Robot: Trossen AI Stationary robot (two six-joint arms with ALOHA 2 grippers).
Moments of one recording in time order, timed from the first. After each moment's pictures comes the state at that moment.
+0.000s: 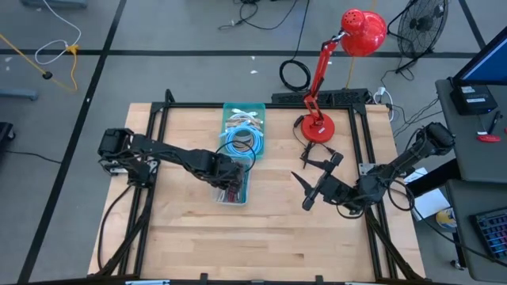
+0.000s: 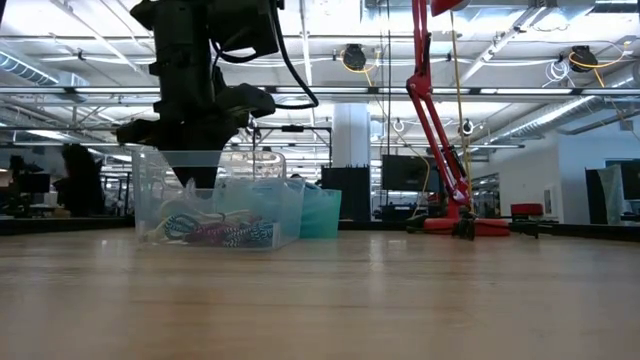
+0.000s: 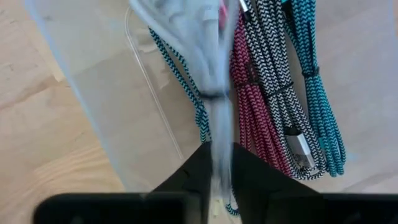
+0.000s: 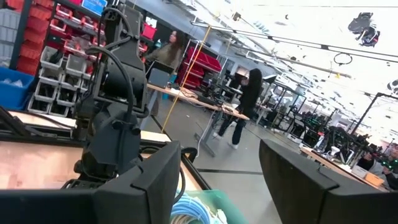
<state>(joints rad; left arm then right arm) -0.07 1.68 1.10 -0.81 -0.05 -1.20 0.61 1.22 0.74 0.79 1.12 -0.66</state>
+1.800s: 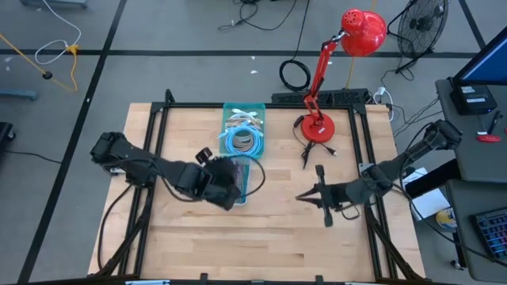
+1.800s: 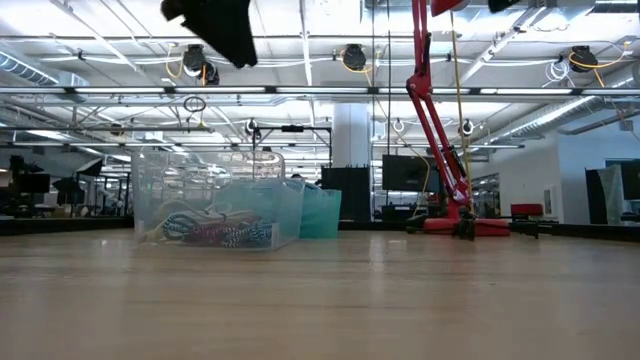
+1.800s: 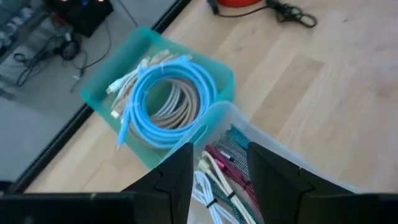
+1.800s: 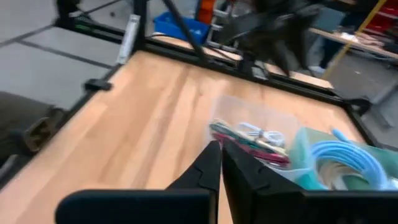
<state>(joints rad) -0.34 1.64 1.48 -1.09 -0.77 -0.78 0.56 1.02 0.72 -0.04 0.44 -0.04</state>
